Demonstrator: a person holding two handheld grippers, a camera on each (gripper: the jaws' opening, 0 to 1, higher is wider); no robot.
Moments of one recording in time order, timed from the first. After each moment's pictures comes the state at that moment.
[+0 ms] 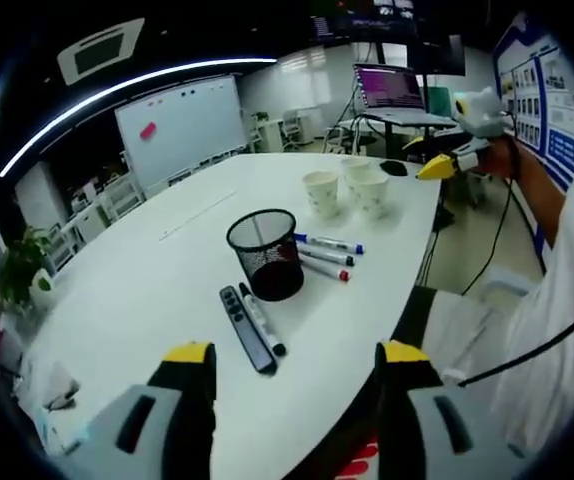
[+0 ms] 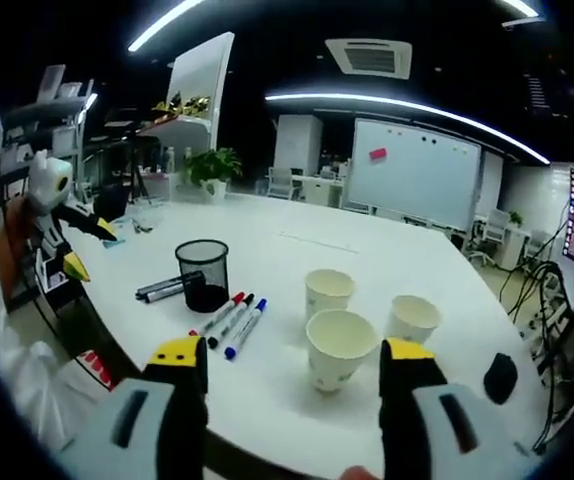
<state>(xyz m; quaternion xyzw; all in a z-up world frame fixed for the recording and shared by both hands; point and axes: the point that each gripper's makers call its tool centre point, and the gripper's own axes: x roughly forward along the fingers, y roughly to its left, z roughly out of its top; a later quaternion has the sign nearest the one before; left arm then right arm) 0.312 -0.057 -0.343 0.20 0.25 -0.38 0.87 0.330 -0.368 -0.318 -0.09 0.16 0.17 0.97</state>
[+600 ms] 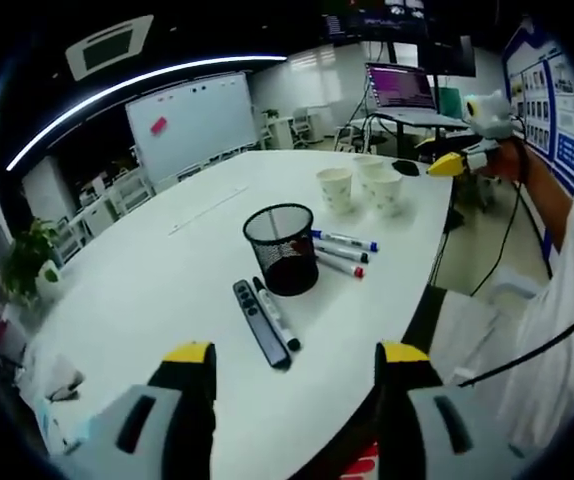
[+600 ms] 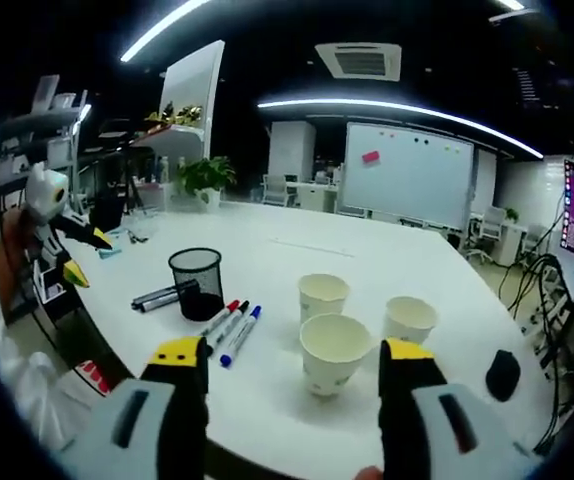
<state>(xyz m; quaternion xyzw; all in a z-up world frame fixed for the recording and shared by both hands) 0.322 -0.043 -0.345 0.20 0.25 -0.36 0.88 0.335 -0.373 -0.317 -0.07 0.15 0.16 0.97</state>
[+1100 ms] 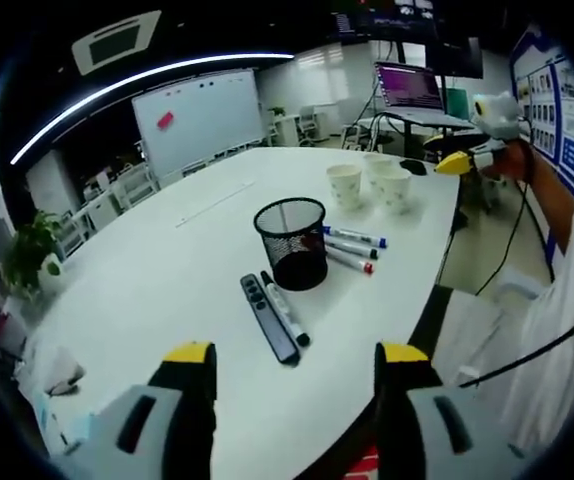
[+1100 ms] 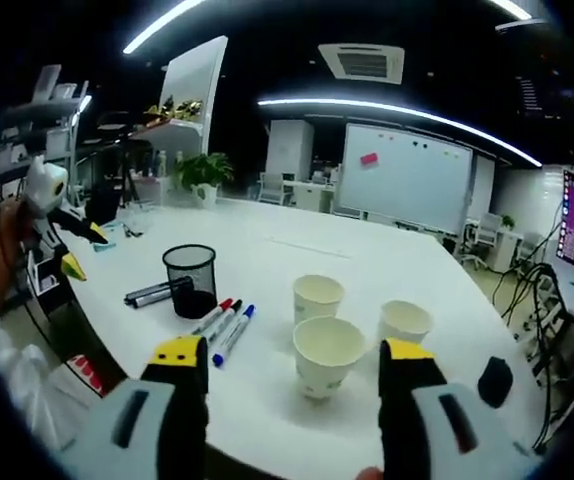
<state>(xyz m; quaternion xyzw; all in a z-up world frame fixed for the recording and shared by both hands) 0.328 -0.036 -0.350 0.19 0.26 -0.35 0.88 0.339 -0.374 -0.314 -0.09 0.15 0.15 0.97</state>
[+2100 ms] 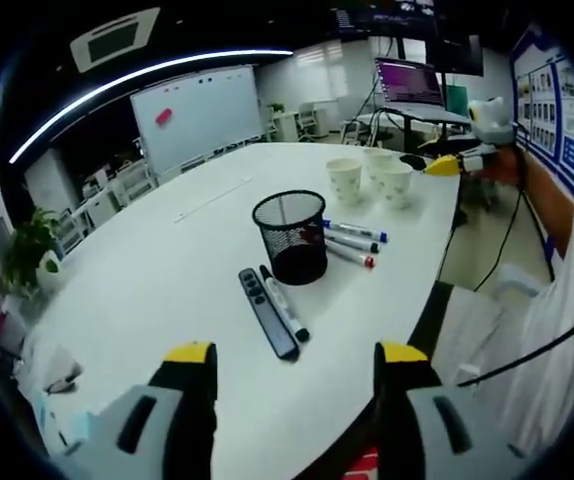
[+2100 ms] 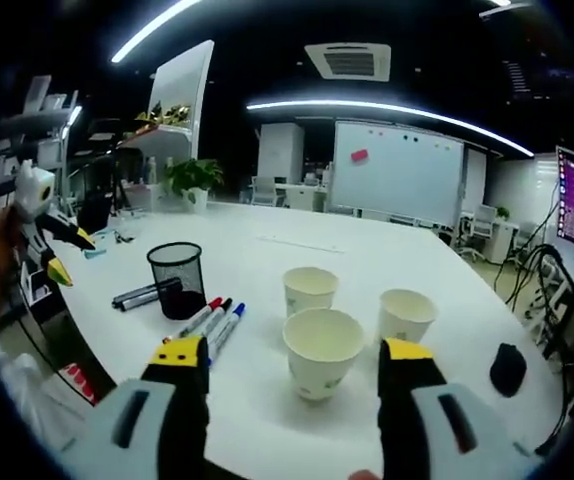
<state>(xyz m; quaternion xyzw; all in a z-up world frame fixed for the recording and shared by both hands) 0.329 -0.035 -0.359 0.19 0.27 -0.35 0.88 0.355 -0.379 -0.339 -0.06 0.14 0.14 0.98</state>
